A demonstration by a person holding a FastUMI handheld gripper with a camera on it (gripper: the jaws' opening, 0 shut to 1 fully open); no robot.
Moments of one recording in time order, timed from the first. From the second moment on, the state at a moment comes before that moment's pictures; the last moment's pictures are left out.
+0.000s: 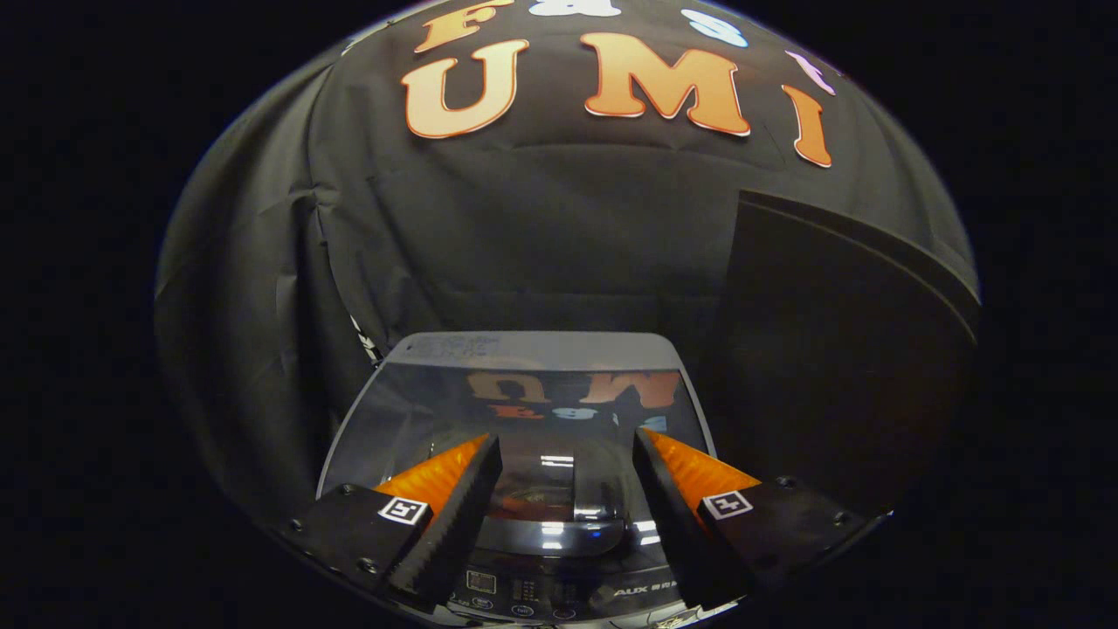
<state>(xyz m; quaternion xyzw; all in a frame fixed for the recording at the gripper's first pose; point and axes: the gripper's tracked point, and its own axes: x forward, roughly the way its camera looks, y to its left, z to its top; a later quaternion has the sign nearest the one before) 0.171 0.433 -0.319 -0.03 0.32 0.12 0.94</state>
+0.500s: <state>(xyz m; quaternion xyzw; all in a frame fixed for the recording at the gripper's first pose) 0.187 0.436 -0.232 -0.04 0.25 0.13 0.96</state>
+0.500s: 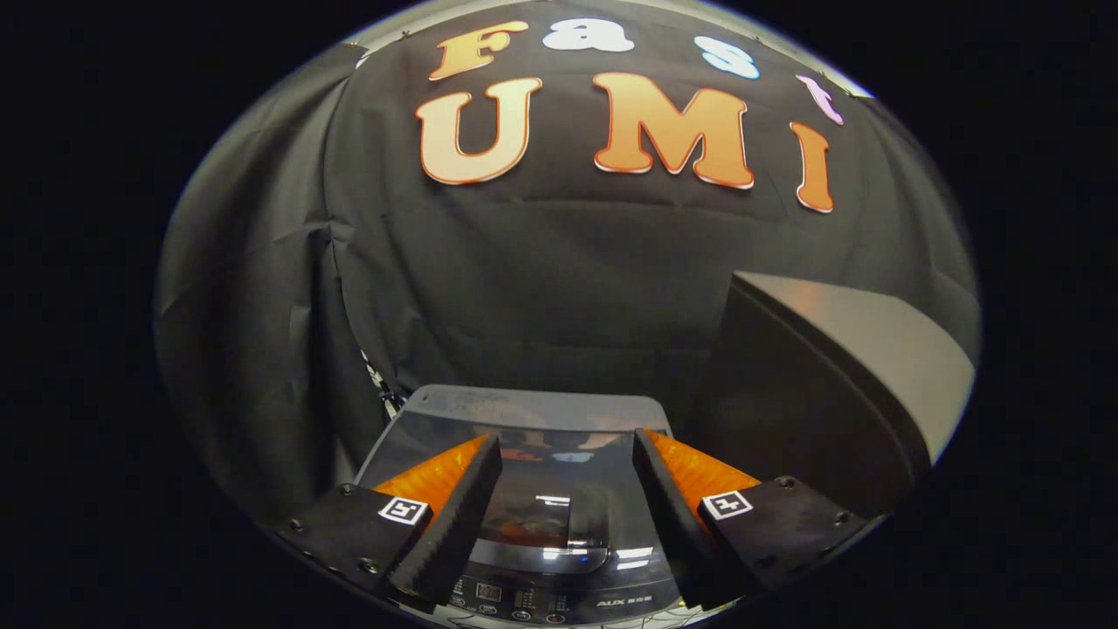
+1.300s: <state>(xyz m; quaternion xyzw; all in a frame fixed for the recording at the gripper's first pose) 0.149 0.408 0.021 0.00 0.06 0.14 0.99</state>
